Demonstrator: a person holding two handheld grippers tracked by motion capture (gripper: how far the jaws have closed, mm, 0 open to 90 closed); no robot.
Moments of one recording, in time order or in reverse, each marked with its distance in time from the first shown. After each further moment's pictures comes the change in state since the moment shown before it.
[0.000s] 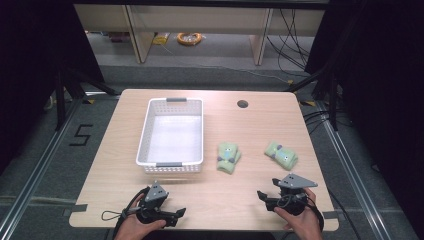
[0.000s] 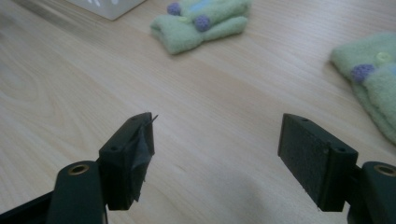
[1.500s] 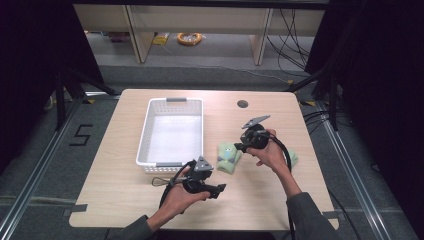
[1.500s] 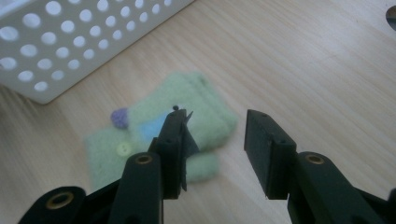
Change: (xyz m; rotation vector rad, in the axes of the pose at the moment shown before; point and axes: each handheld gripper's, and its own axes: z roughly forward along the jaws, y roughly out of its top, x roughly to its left) left arm -0.044 0.108 0.082 -0.016 -0.096 0.061; right arm -0.043 0.145 0.121 0.227 0.069 -0.124
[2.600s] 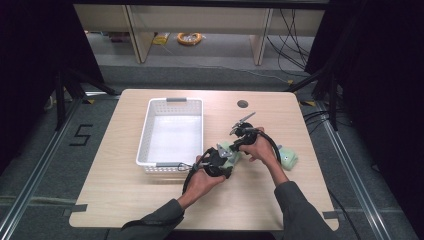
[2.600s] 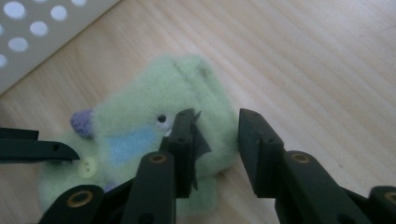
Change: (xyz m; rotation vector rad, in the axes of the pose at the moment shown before) left arm 0.011 0.027 0.065 0.079 0.190 0.080; right arm -0.007 0.011 0.044 0.175 0.062 0.017
